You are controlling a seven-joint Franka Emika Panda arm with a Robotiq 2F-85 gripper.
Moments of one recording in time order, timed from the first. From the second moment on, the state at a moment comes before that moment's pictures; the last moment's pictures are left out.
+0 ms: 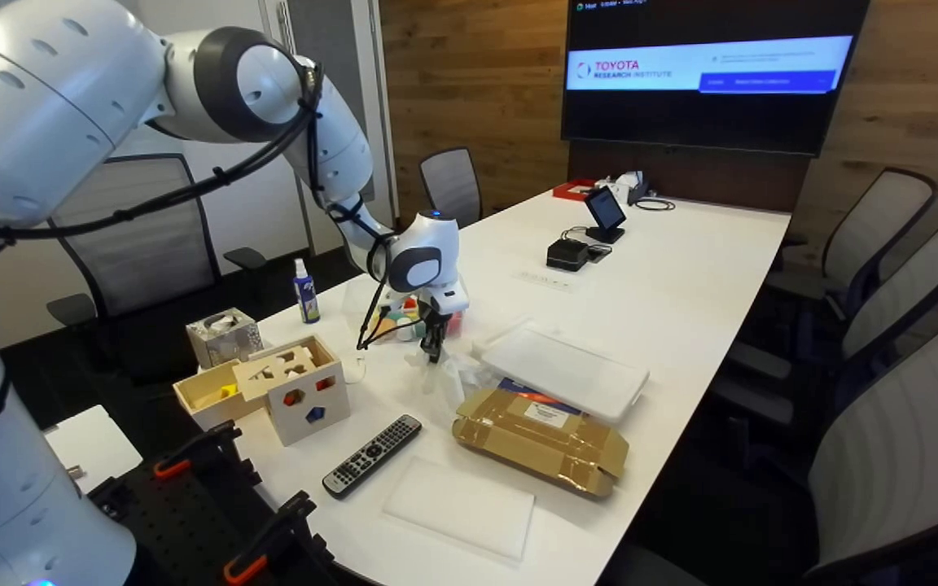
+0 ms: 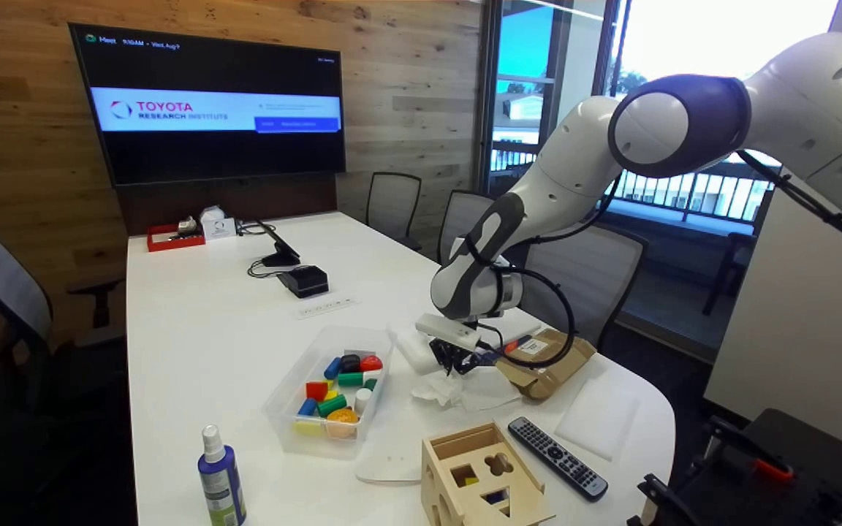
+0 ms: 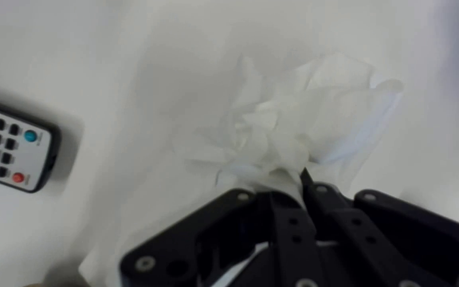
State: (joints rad) arm 0.15 0.96 -0.05 -1.69 0.27 2.67 1.01
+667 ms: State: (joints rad) arm 0.07 1.08 0.14 -1.50 0.33 2.50 0.68
